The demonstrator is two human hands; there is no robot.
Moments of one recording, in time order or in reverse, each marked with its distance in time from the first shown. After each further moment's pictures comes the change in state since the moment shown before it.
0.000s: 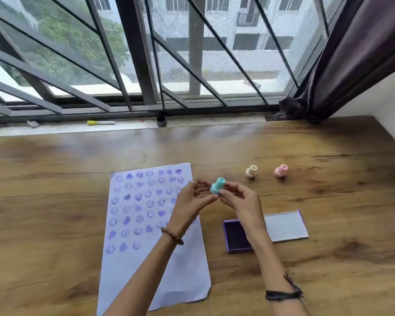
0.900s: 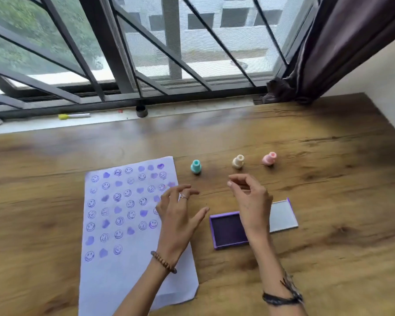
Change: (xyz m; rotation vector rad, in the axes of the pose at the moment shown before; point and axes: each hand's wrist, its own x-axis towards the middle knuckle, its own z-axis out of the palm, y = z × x) left_hand -0.019 -0.034 0.014 0.890 0.280 0.293; right_hand 0.006 0.009 -0.030 -0.481 0.342 -0.288
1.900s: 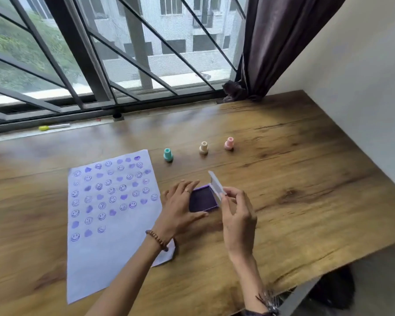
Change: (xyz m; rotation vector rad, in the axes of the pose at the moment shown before) left_hand -0.032 0.033 0.014 0.082 -0.410 0.218; right_hand -0.103 0.014 -0.056 -0.146 0.299 -0.256
